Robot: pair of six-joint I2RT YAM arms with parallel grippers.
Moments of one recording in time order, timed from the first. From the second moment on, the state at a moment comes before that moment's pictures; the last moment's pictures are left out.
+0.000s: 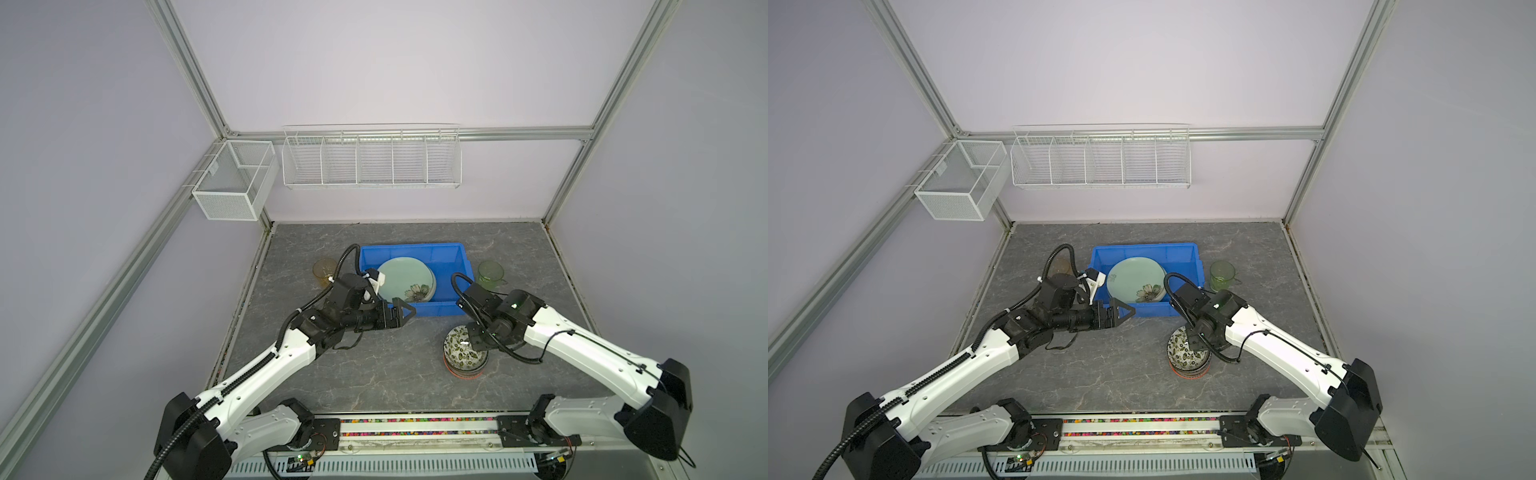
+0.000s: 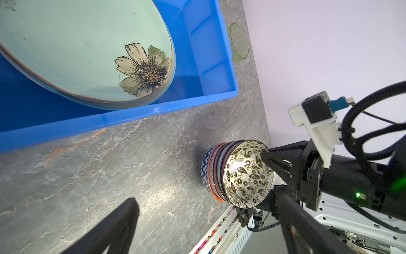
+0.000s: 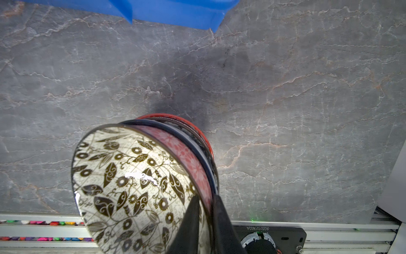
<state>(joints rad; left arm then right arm) -0.70 1.12 0.84 -0.36 0.40 -0.74 0.81 1.27 1.10 -1.24 0.23 0.64</state>
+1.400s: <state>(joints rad) -0.94 1.32 1.02 -0.52 0.28 -0.70 0.79 1.23 1.21 -1.20 0.14 0.61</state>
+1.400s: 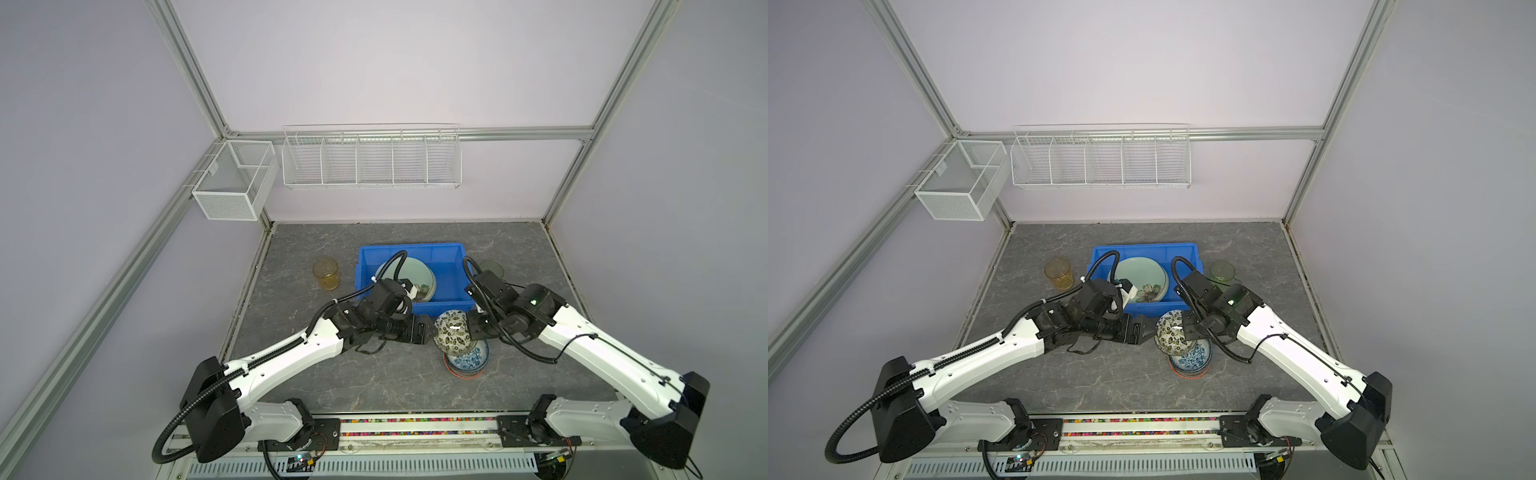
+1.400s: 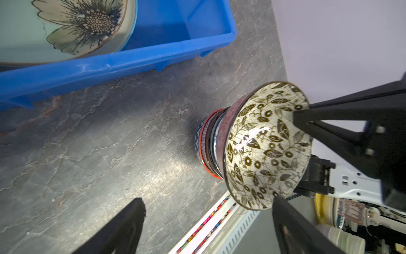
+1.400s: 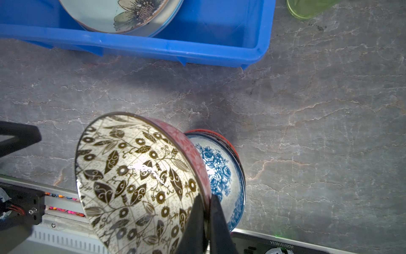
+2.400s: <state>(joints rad) -0.96 1.47 1.14 -0.58 0.21 -0.71 0.79 1.31 1.25 -1.14 0.09 0.58</state>
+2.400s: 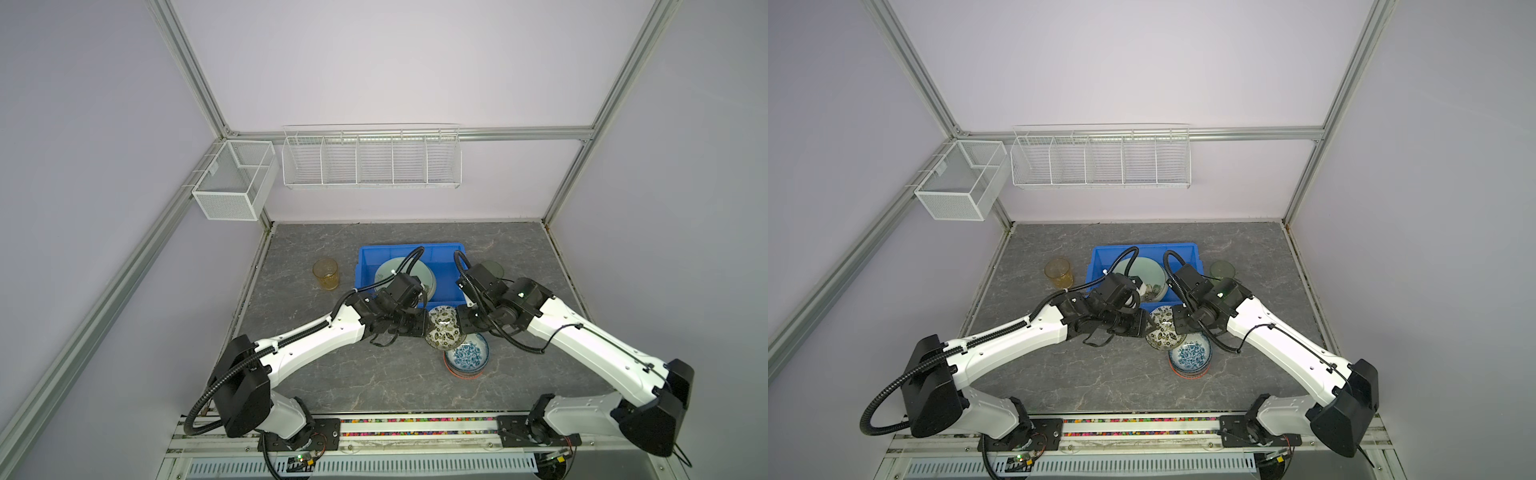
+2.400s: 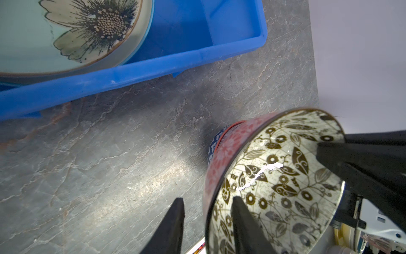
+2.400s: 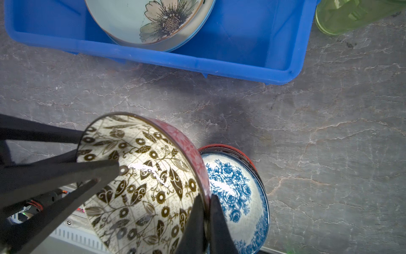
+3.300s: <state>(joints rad) -0.96 1.48 1.14 -0.59 0.17 -0.74 0.79 1.29 1.26 -1.10 0.06 0.59</state>
